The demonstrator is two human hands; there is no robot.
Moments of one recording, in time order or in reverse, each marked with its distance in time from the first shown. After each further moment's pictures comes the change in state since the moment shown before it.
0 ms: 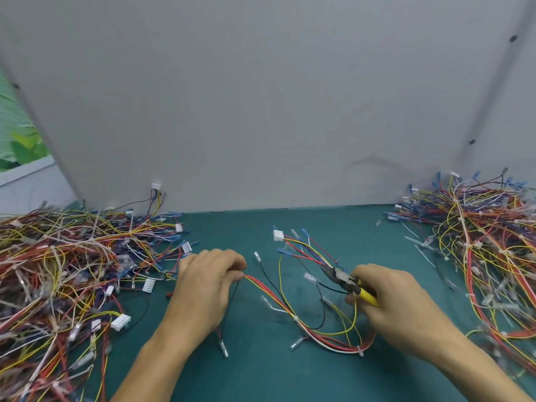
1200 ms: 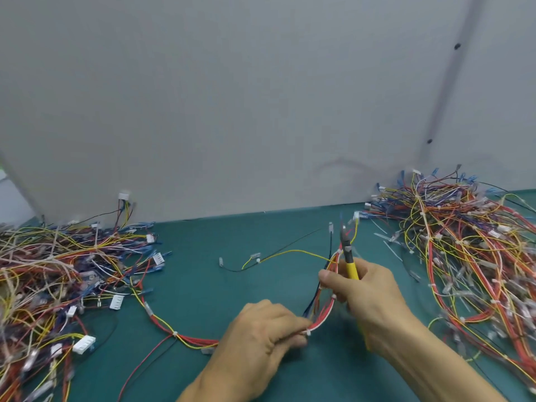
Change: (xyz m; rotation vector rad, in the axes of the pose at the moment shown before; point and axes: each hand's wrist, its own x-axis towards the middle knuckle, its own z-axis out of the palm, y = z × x) left_hand -0.027 0.062 0.055 -0.276 -0.252 0.389; right_hand 0.007 -0.010 0.009 0.990 0.217 0.553
